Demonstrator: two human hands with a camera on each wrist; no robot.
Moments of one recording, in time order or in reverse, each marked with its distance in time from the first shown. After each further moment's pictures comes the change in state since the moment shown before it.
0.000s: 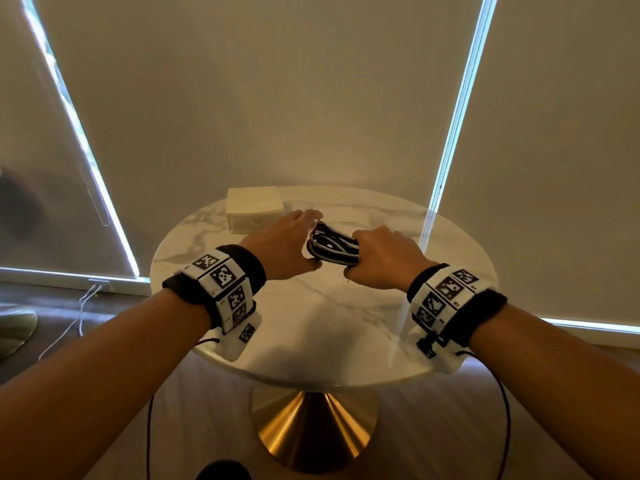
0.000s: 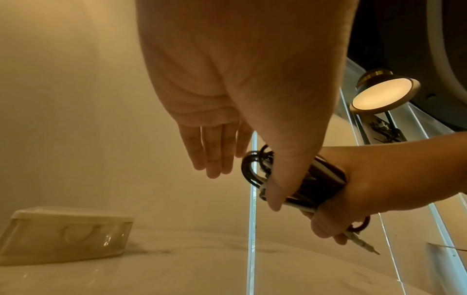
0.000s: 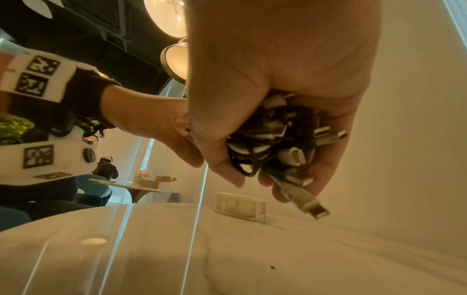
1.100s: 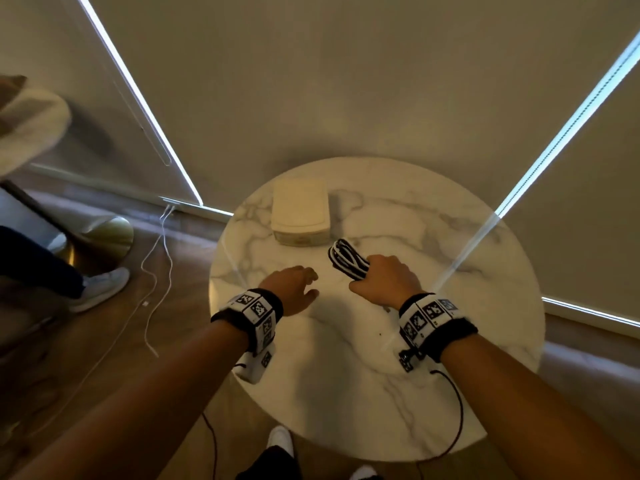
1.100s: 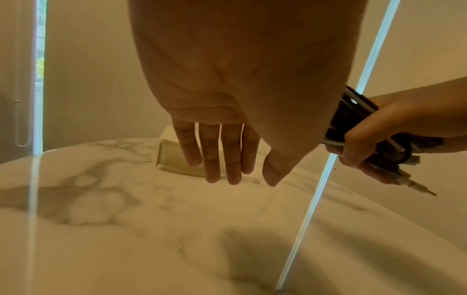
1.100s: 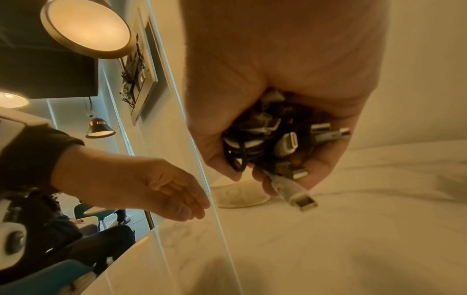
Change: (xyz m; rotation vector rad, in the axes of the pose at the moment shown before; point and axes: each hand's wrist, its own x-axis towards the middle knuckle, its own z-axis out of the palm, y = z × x) left_hand 0.073 -0.088 -0.035 -0.070 -0.592 -0.471; right_hand 0.161 -0.017 -0.047 0.311 -0.517 0.190
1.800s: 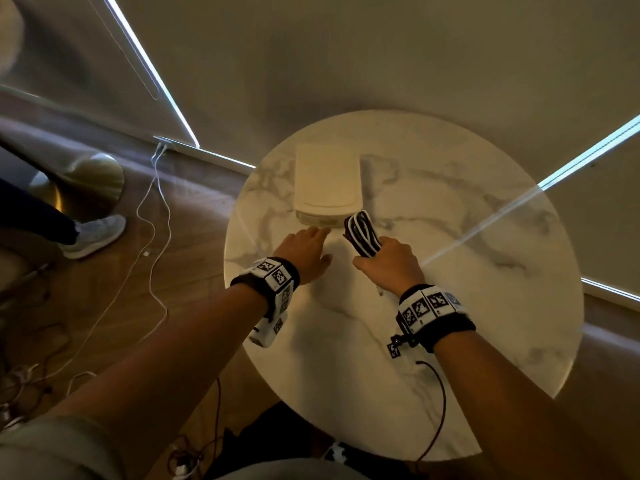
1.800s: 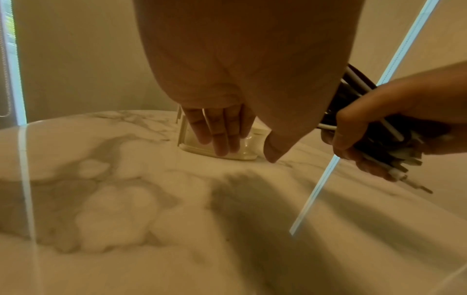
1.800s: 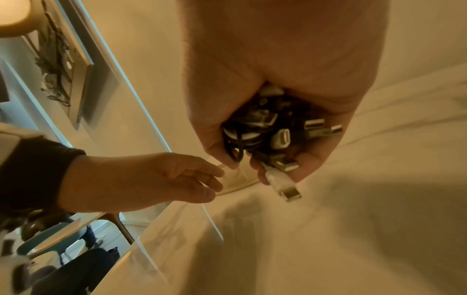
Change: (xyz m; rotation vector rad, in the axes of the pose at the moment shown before) left_hand 0.078 -0.069 0.001 -0.054 0.046 0.041; right_hand 0.073 -0.053 0.036 0.233 -0.035 0.201
